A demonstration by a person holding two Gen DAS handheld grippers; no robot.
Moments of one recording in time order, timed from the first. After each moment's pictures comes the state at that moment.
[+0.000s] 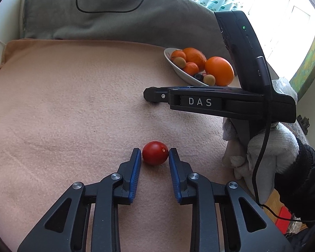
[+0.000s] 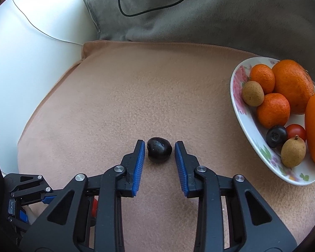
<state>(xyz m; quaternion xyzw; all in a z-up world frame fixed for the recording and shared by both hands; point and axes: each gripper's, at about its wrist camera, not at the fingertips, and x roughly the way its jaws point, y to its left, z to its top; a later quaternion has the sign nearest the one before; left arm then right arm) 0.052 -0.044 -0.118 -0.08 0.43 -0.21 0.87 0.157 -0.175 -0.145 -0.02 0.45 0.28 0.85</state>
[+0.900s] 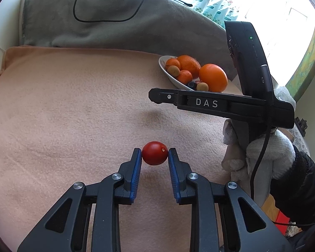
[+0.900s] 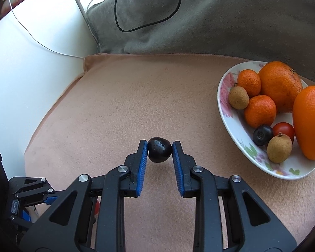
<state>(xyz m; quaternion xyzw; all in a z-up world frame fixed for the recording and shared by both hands) 0.051 -0.045 -0.104 -0.08 0.42 -0.22 0.88 0.146 -0.201 -0.129 0.02 0.43 0.28 0.86</state>
